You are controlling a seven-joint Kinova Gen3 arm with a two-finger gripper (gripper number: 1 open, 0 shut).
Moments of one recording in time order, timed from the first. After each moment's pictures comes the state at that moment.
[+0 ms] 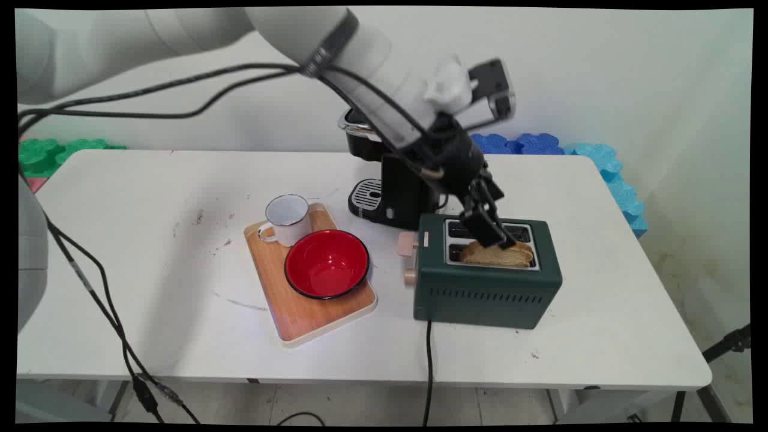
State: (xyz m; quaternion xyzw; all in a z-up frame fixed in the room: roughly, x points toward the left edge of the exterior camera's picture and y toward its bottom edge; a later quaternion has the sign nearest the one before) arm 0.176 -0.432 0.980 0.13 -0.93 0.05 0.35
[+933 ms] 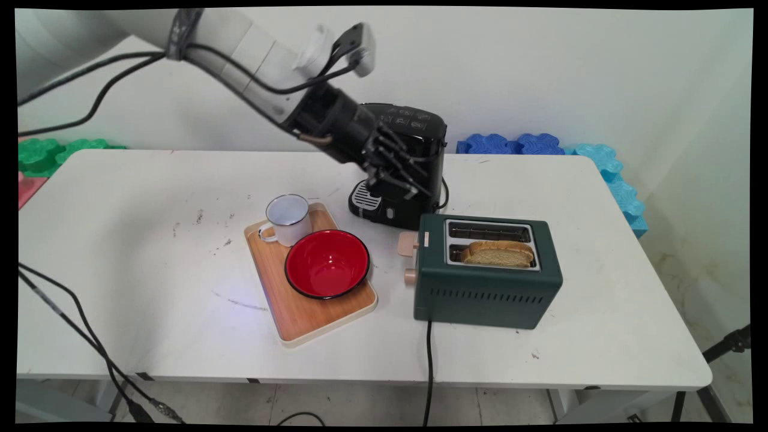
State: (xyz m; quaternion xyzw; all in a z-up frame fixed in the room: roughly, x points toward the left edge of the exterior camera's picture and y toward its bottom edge) arm 0.323 -0.425 0.975 0.17 -0.90 0.05 0.40
